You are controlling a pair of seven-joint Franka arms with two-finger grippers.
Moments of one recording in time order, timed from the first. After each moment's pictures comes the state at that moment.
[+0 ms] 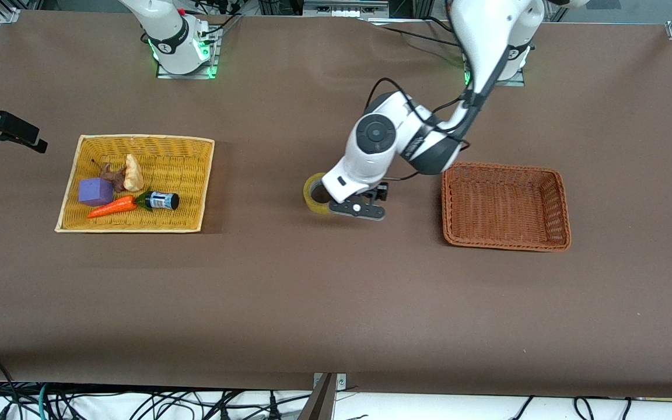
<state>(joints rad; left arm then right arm) -0.61 0.69 -0.15 -1.50 -0.02 2.22 -0.60 -0.01 0.04 -0.08 -1.57 0.05 1.58 -0.02</state>
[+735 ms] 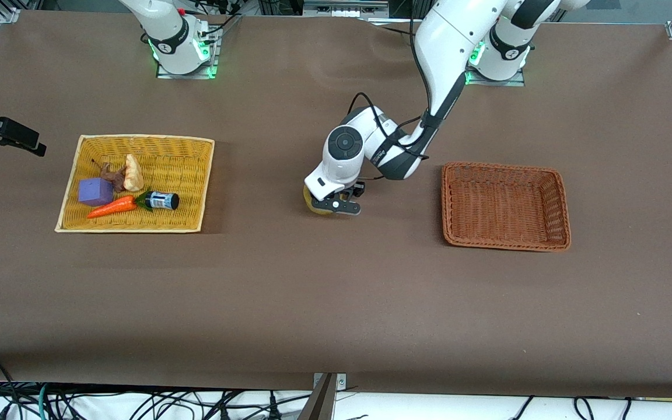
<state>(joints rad) -0.68 0.83 -0.14 -1.49 -0.02 2.31 -0.66 -0.01 0.07 -0.08 -1.55 0.02 1.57 -0.03</state>
